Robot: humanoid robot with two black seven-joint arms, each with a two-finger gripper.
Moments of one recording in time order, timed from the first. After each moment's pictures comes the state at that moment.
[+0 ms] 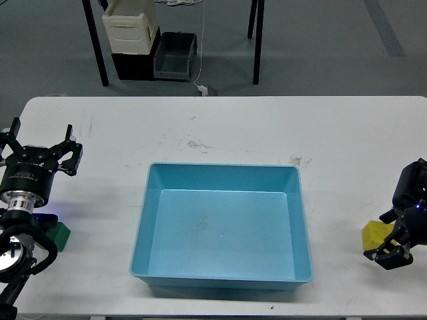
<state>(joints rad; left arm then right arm) 0.02 0.31 -1.32 -1.47 -0.28 -0.20 -0.30 1.03 -0.91 -0.05 1.46 -2.18 0.49 0.49</state>
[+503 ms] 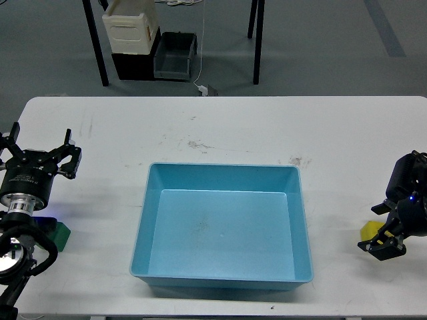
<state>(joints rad) 0.03 0.30 -1.32 -1.45 -0.28 -0.20 -0.30 1.06 -0.90 -0.04 1.46 -2.18 0.49 0.49</state>
